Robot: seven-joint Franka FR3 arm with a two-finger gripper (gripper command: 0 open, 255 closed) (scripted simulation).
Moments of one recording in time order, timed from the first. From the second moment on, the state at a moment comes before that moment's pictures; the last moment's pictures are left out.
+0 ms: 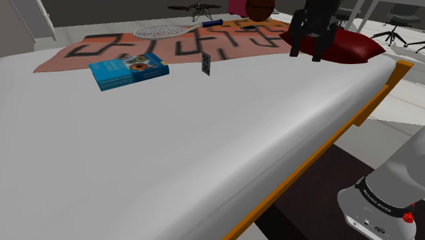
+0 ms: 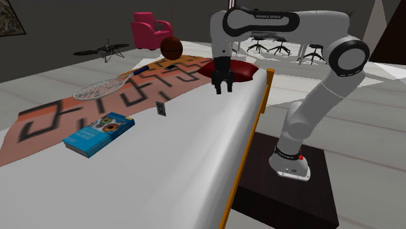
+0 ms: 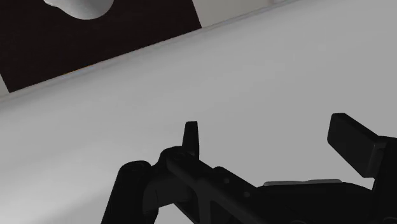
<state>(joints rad) -0.01 -0.41 0.08 -2.02 0.36 1.38 0.35</state>
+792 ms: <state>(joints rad) -0.02 0.08 0.13 -1.62 0.63 1.37 0.87</state>
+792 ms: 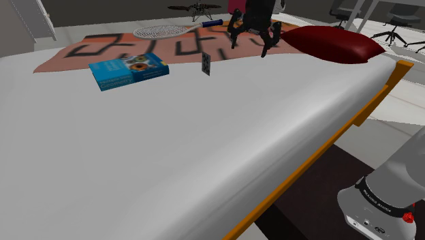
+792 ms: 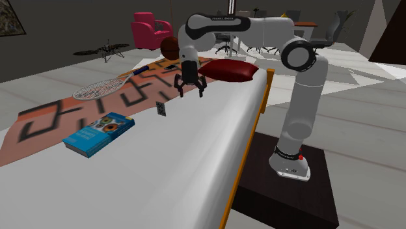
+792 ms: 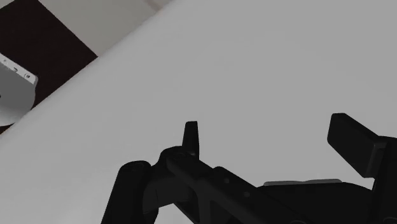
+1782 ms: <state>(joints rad) -0.03 0.60 0.12 -1.18 0.91 1.47 1.36</state>
